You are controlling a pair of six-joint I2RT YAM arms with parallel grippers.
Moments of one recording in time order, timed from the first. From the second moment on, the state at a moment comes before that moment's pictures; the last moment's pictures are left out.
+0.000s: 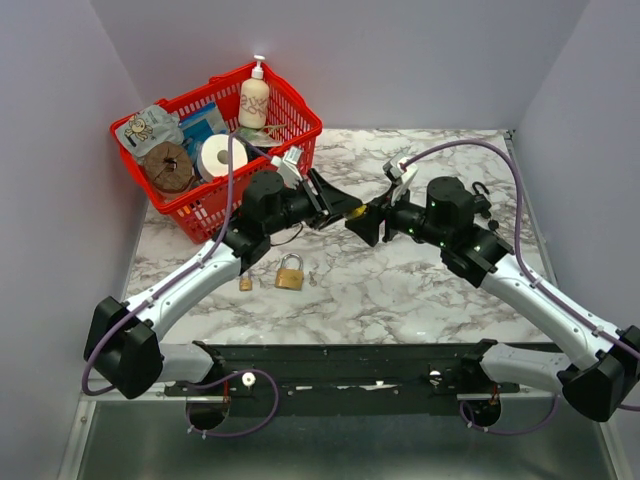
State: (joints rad) left arm -0.64 1.29 1.00 0.16 0.37 -1.20; right arm 0.68 1.13 1.03 -0.12 -0.27 0.11
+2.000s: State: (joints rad) left arm -0.48 1.27 0.95 0.18 0.50 -1.14; right arm 0.62 1.11 1.00 -0.36 -0.45 -0.10
